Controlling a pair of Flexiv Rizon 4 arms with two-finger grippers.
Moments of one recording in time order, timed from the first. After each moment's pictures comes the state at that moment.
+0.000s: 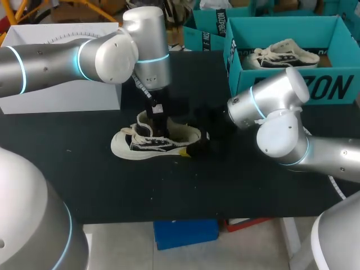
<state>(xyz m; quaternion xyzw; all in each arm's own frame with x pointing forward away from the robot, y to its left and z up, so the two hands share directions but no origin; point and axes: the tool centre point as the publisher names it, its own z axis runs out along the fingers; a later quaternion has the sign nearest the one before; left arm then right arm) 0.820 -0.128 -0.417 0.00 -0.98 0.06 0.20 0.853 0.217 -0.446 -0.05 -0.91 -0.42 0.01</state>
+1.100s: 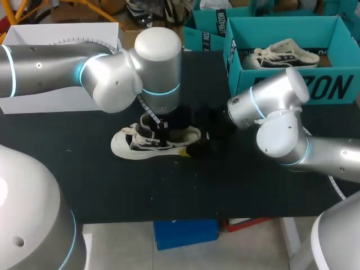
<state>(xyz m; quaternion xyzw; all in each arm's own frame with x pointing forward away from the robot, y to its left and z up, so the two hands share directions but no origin) 0.839 -0.119 -0.424 0.07 -1.00 0.00 -0.03 0.854 0.217 -0.446 -0.05 -0.90 -0.42 0.01</state>
